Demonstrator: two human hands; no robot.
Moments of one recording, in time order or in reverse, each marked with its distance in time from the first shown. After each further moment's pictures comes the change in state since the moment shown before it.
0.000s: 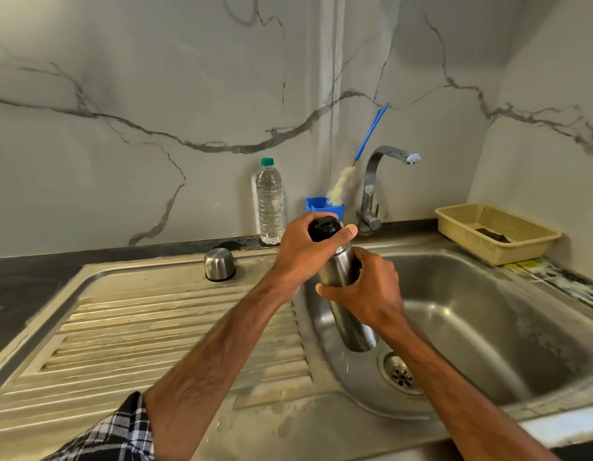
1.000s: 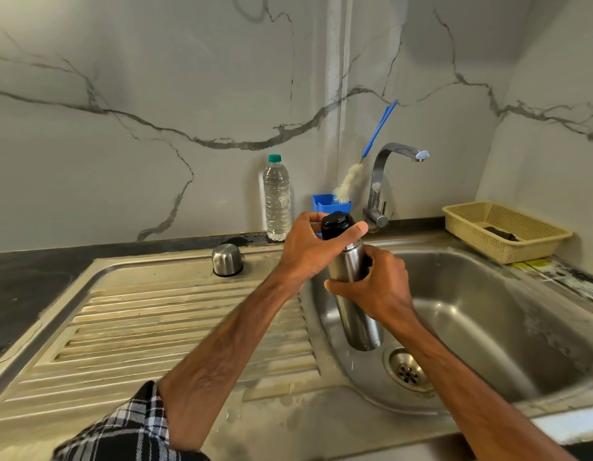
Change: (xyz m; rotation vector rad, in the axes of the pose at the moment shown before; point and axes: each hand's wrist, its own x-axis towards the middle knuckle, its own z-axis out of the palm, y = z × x) left_hand -0.002 -0.001 -0.004 0.028 0.012 -0.071; right_hand 0.002 0.003 0.002 0.008 -0.006 0.042
